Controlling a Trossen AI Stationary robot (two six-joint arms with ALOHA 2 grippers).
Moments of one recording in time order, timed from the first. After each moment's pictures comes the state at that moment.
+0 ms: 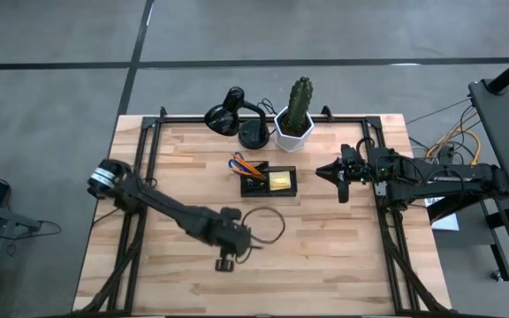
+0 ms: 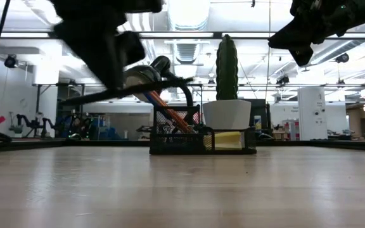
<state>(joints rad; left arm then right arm) -0.43 1.76 1.30 -0.68 -0.08 -0.33 -0.11 0.65 0.48 -0.12 0.03 0.33</state>
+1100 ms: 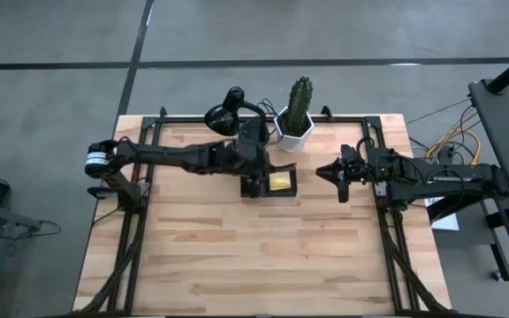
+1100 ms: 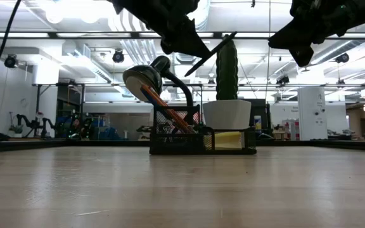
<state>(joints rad) 0.07 1.63 1.30 -0.21 -0.11 0.07 -0.11 0.65 0.48 -0.12 0.03 0.36</state>
